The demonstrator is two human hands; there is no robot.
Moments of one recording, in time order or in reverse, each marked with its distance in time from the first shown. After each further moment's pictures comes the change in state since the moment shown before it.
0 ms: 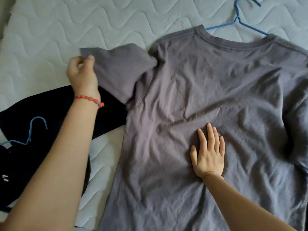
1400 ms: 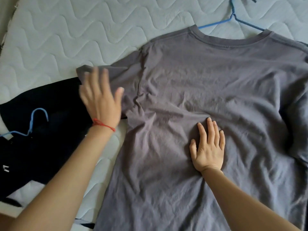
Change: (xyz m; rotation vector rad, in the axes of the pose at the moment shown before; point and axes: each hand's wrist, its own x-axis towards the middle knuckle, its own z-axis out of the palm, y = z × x) left_hand -0.078 -0.050 -0.027 1.248 -0.119 0.625; right_hand -0.001 0.003 0.005 0.048 0.076 -0.015
